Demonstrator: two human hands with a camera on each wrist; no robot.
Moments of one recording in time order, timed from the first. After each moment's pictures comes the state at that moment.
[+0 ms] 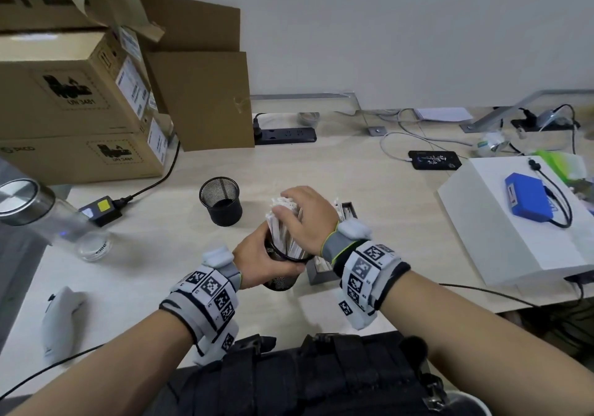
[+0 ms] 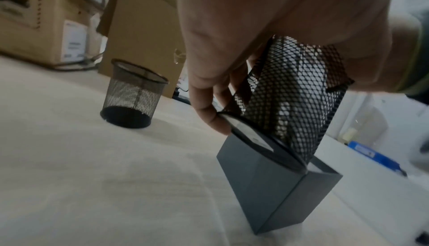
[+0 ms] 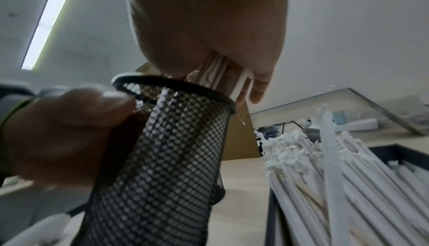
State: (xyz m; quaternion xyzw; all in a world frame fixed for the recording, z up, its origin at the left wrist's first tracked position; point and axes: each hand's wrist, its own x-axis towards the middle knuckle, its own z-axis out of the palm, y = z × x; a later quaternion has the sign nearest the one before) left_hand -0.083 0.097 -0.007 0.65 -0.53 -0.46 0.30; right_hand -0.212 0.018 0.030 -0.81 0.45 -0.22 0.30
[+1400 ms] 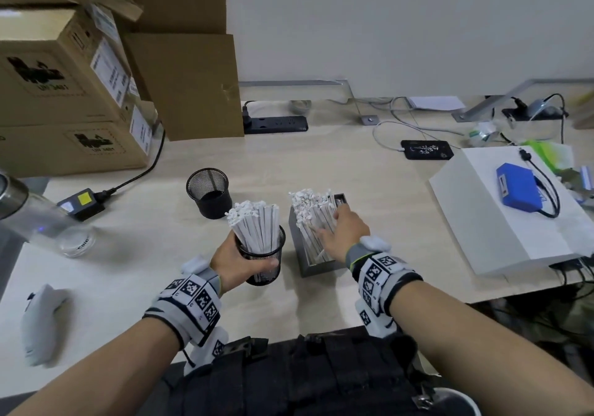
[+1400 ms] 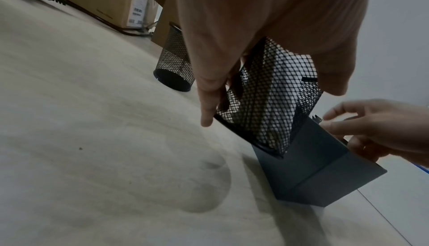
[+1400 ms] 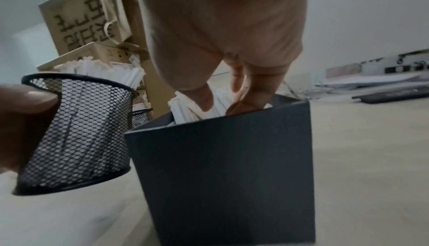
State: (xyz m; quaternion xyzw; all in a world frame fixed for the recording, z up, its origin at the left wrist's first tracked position) left_hand -0.067 0.108 -0.050 0.69 -0.39 -0.50 0.35; right_hand -0.280 0.003 -0.029 -0.69 0.68 -0.01 0.23
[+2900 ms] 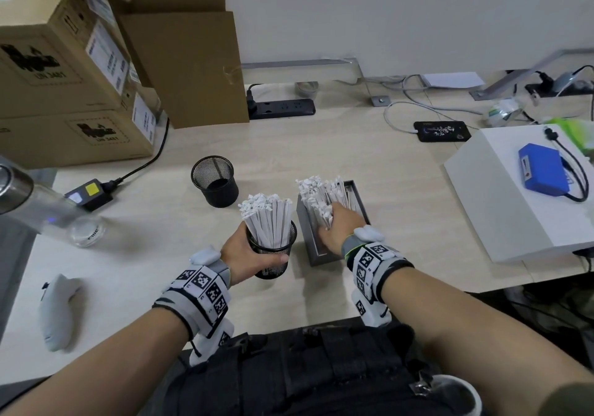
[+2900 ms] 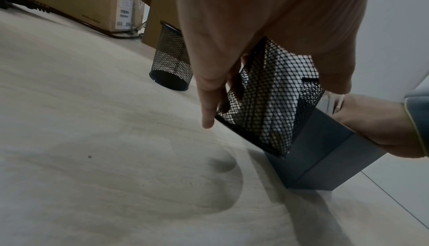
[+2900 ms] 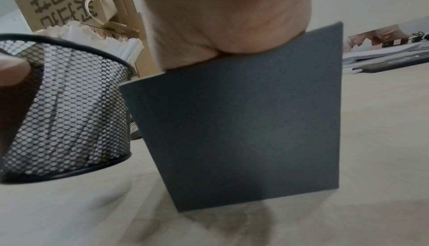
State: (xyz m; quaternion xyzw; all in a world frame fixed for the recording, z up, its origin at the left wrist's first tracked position) left_hand -0.068 0.108 -0.061 0.70 -0.43 -0.48 0.31; right_hand -0.268 0.002 -0.061 -0.72 0.65 0.05 0.23
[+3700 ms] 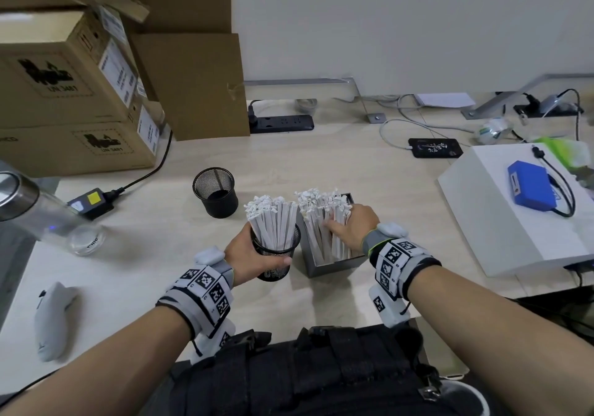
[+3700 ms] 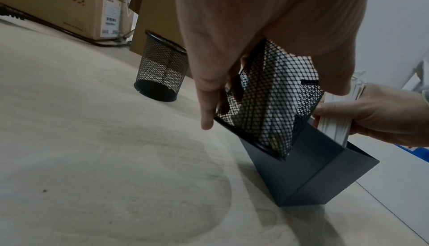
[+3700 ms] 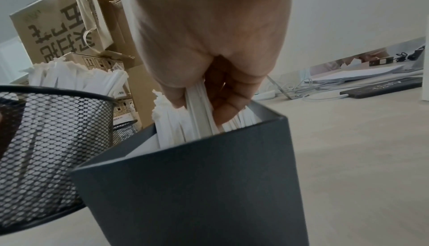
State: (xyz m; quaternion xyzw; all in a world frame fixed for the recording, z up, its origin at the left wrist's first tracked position) left_hand -0.072 0.096 -0.049 0.68 -0.44 -0.48 0.33; right_hand -0.289 -0.016 -0.021 -0.71 0.66 0.01 0.25
